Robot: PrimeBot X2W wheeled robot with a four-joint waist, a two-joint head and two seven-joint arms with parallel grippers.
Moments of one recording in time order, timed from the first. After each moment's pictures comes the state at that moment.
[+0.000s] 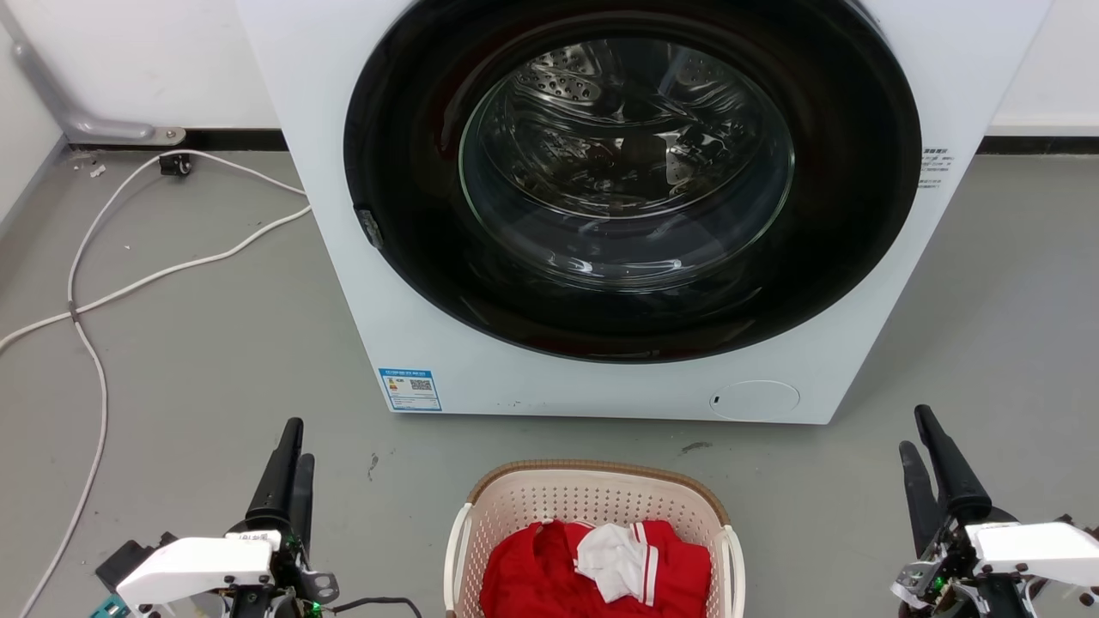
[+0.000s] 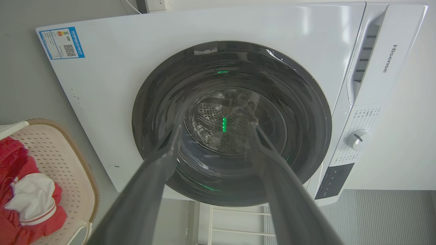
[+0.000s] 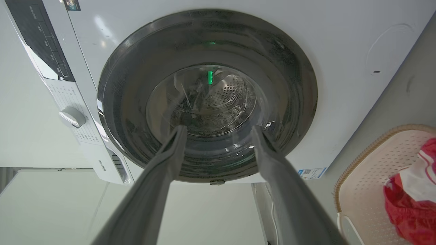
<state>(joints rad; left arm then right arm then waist) -0.07 0.05 0.11 0.26 -1.56 -0.13 0.08 -0.06 -0.05 -0.11 0.28 1.57 0.13 0.08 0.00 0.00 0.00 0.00</state>
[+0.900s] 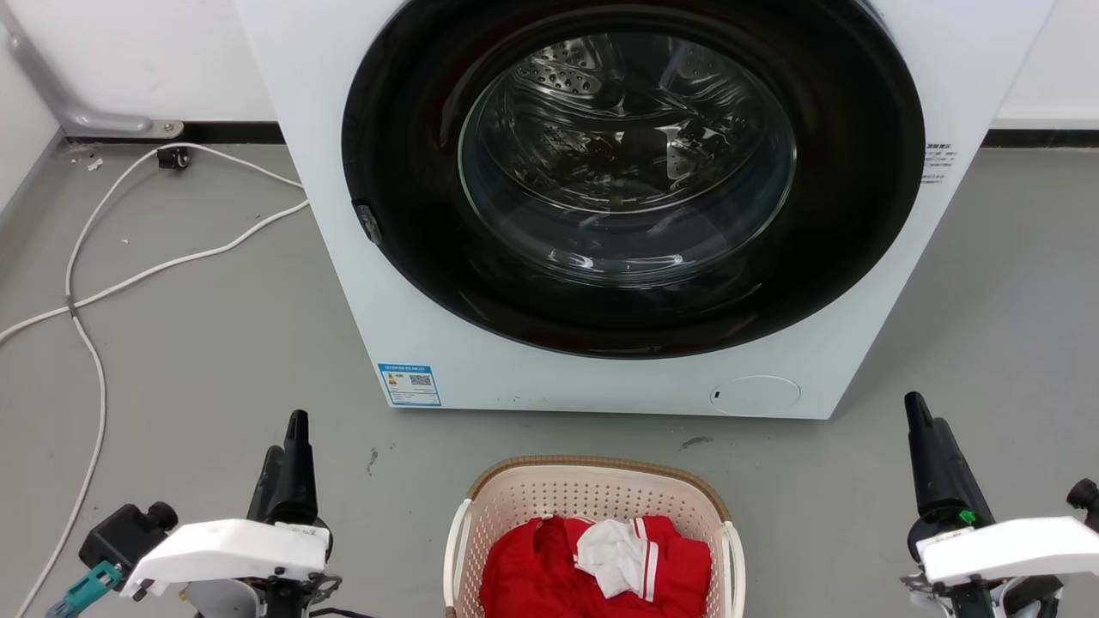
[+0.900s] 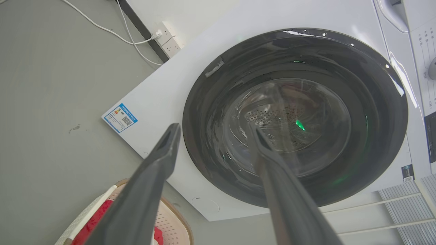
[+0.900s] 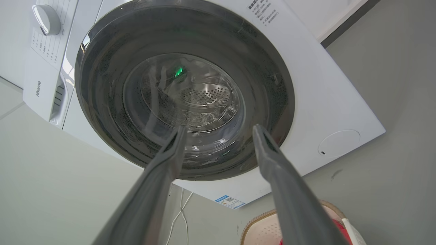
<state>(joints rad) -0.03 0.05 0.07 0.12 -1.03 0.00 -0.04 -0.01 -0.05 -0.08 0.12 0.94 0.13 -0.04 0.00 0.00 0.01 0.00</state>
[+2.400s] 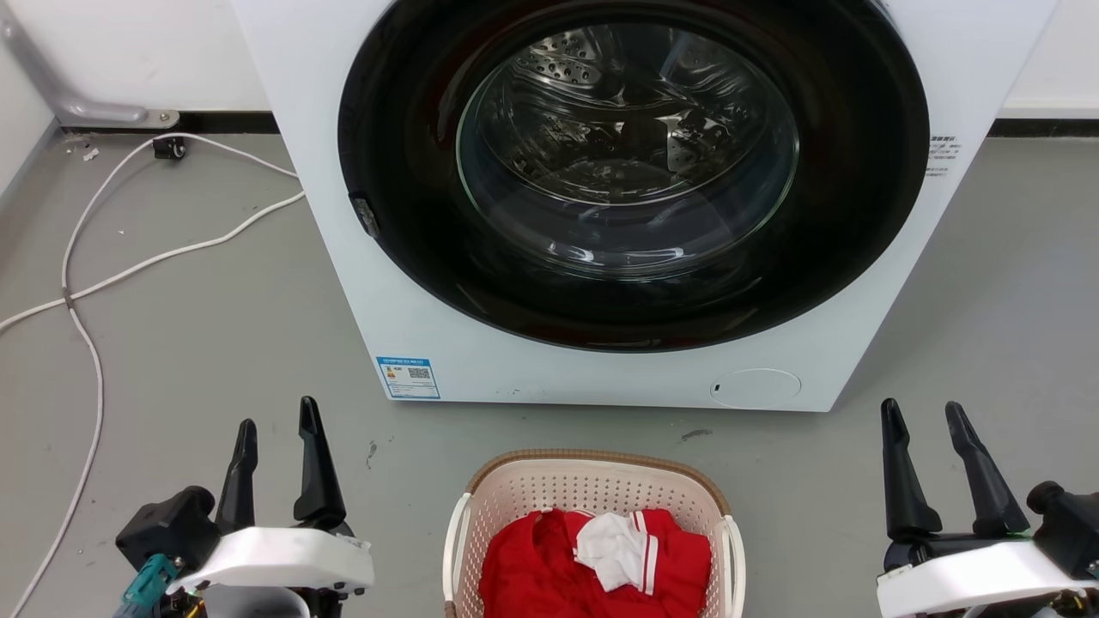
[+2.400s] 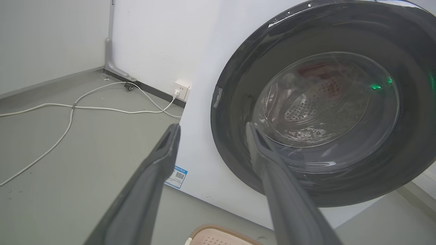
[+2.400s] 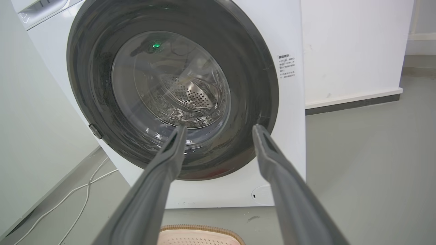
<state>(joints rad) 0.01 0.05 -0.01 0.01 -0.46 0.10 -0.17 0.06 -0.05 -0.04 -0.01 0.31 0.13 -0.17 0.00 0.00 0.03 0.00</state>
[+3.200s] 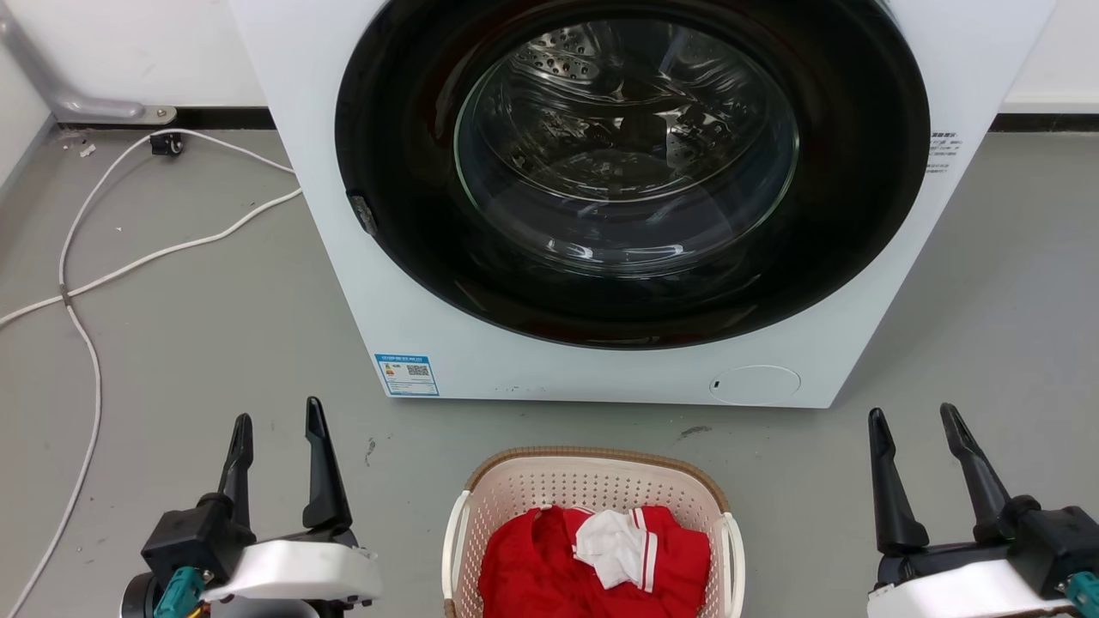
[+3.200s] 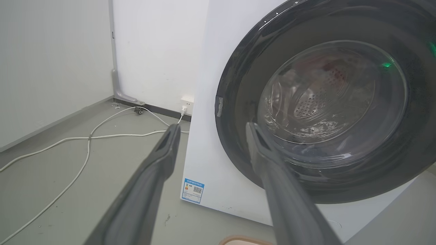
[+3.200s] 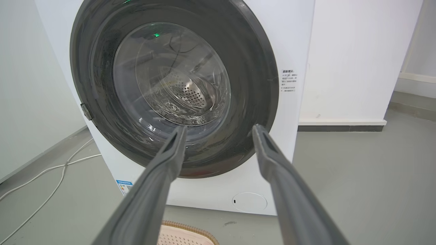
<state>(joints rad) 0.03 0.05 -0.02 -0.01 -0.28 0.11 -0.22 0.09 -0.05 -0.02 -0.03 0.12 0.13 -0.22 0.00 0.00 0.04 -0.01</state>
